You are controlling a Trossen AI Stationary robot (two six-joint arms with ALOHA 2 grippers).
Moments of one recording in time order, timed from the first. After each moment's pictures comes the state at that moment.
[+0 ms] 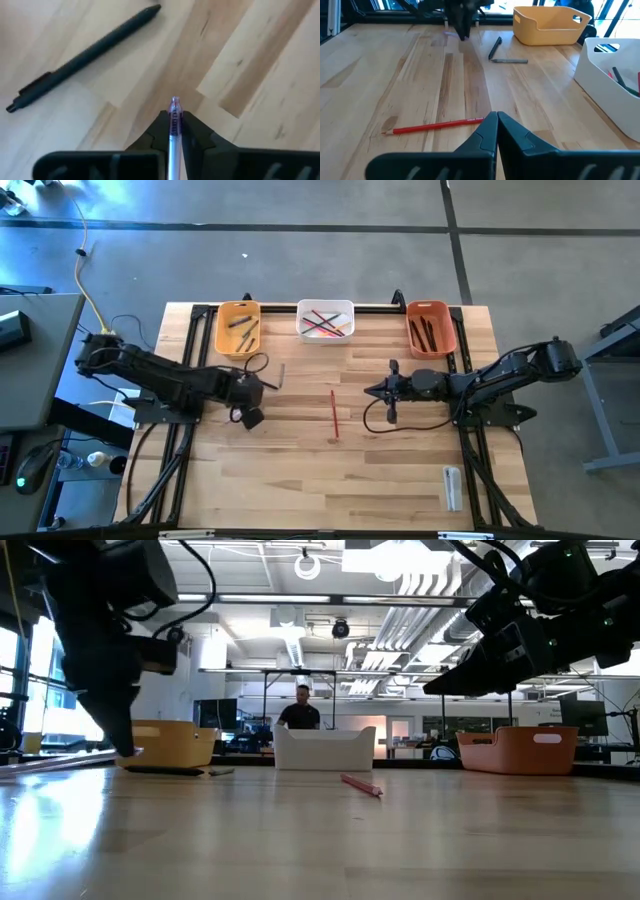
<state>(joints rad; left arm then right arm) 0.00 1.22 0.54 -0.60 -0.19 -0.66 0.01 1.24 0.21 0.73 0.11 -0.02</state>
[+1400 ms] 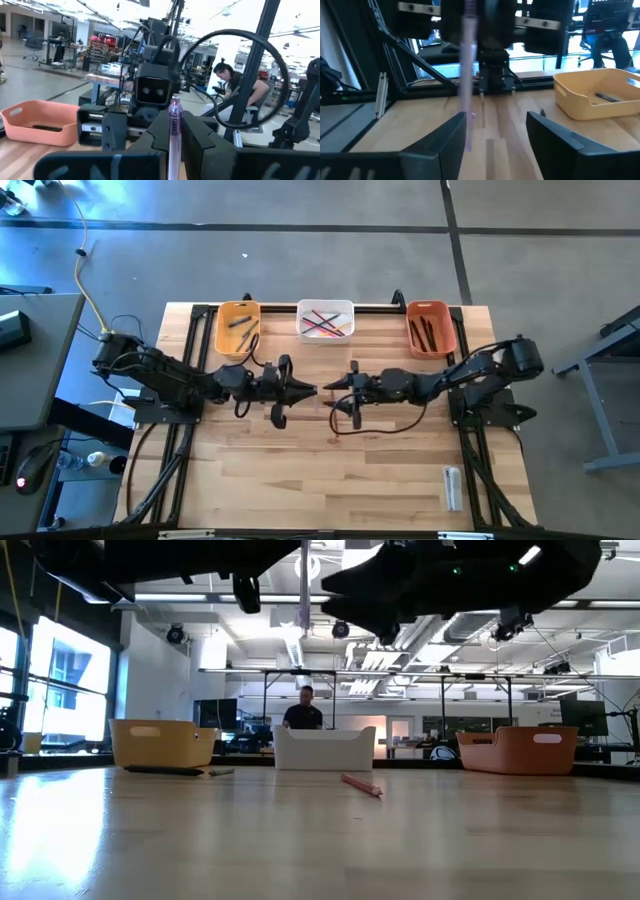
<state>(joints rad) 0.00 1.41 0.53 1.05 -0.10 -0.17 0.08 1.58 0.66 0.86 0.04 0.08</state>
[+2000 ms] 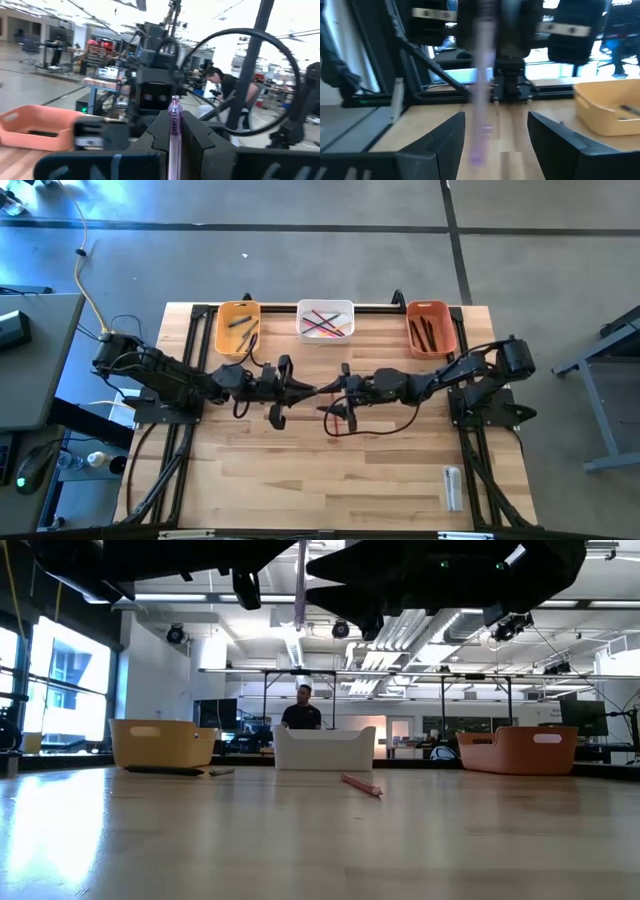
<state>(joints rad) 0.00 1.41 0.53 1.07 -0.09 -0.17 0.08 1.64 0.73 0.88 -0.04 0.09</state>
